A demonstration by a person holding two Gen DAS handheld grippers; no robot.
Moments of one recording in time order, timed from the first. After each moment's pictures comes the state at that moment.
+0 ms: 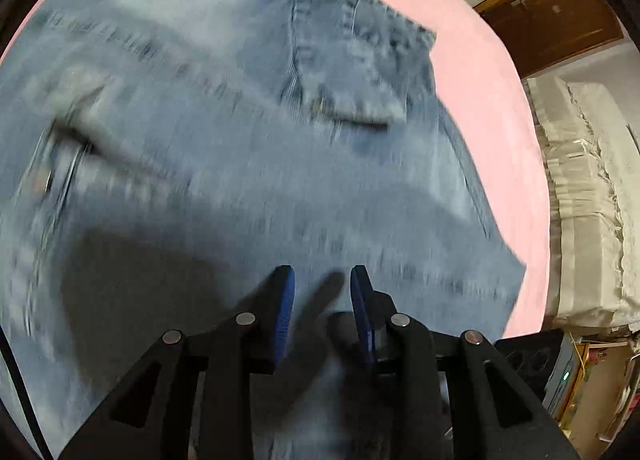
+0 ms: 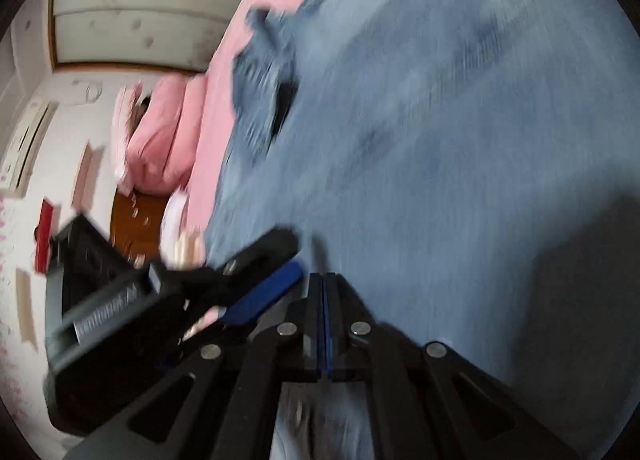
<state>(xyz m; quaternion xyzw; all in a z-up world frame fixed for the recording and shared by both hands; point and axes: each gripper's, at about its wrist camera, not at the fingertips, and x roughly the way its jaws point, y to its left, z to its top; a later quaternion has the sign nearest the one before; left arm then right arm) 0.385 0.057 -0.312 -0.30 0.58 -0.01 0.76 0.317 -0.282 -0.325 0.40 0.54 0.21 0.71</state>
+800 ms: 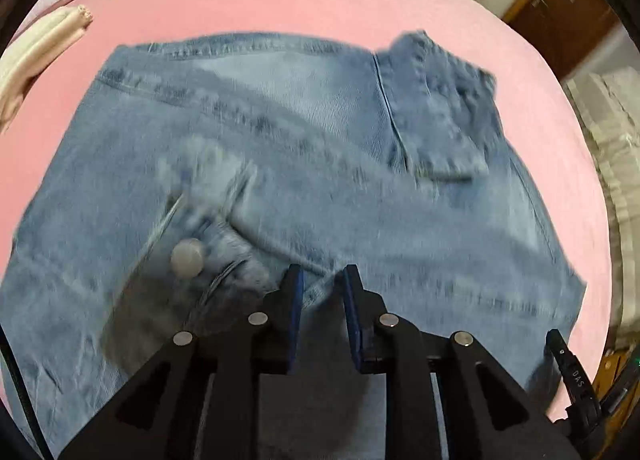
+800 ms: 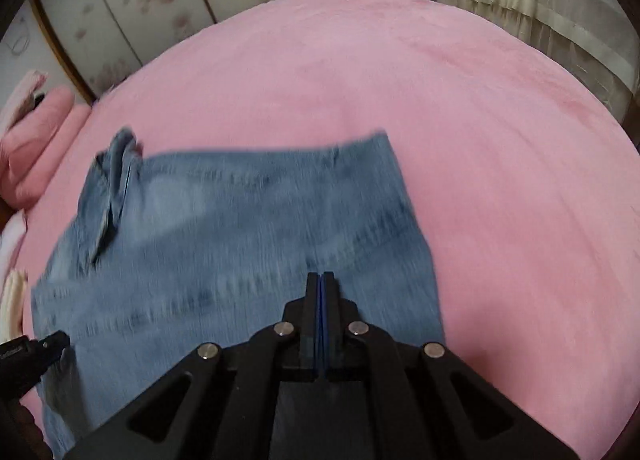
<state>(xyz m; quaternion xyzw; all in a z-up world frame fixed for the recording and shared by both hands) 0.342 0.077 -0.292 -0.20 0.56 0.09 0.80 0.295 -0.381 -0.276 0.15 0.49 -0.05 0.86</state>
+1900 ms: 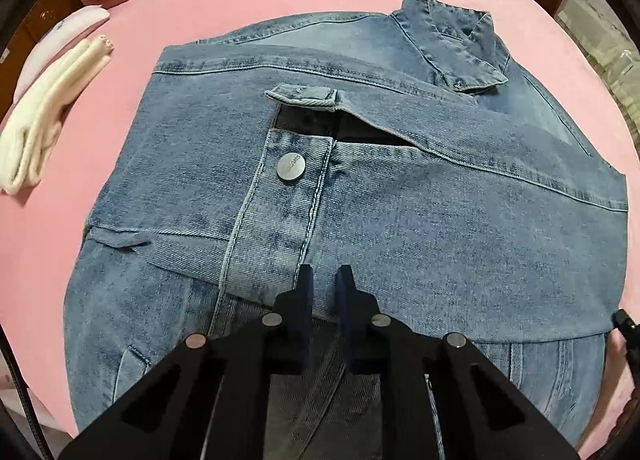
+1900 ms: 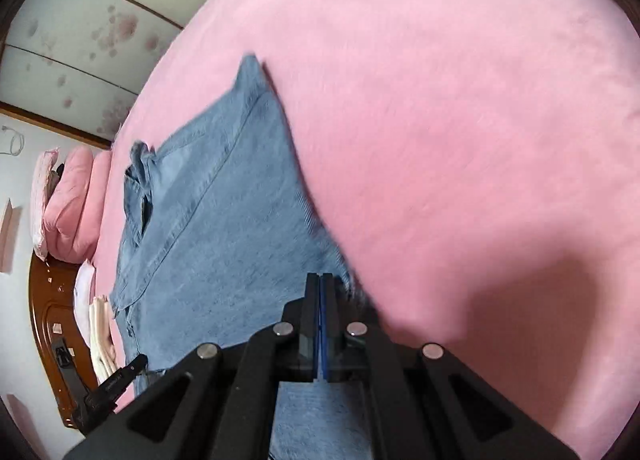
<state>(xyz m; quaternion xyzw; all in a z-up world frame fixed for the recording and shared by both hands) 0.272 0.071 -0.279 -0.06 0.59 0.10 0.80 0.199 -0.457 -0.274 0.31 0.53 -0.03 0.79</state>
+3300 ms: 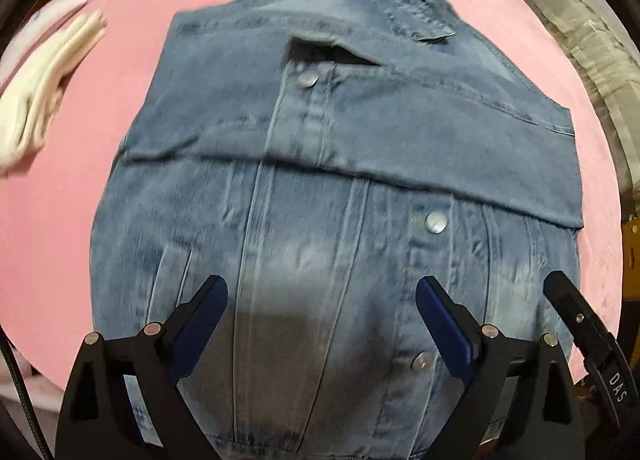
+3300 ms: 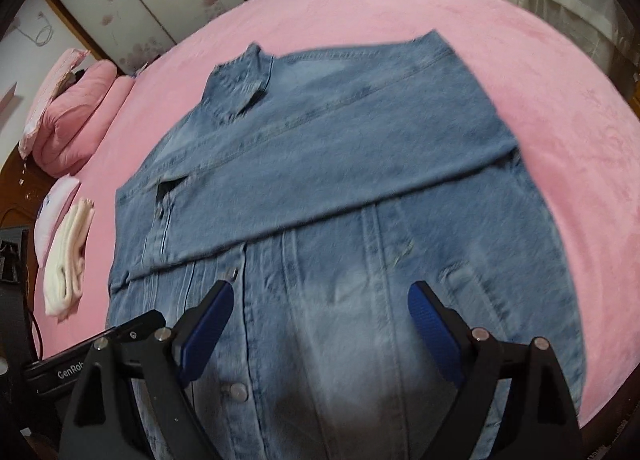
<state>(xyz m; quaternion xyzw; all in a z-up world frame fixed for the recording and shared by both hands) 0.177 0.099 -0.236 -0.08 0.63 0.02 0.77 0.116 -0.235 -0.226 0.19 0.52 0.00 0.83</state>
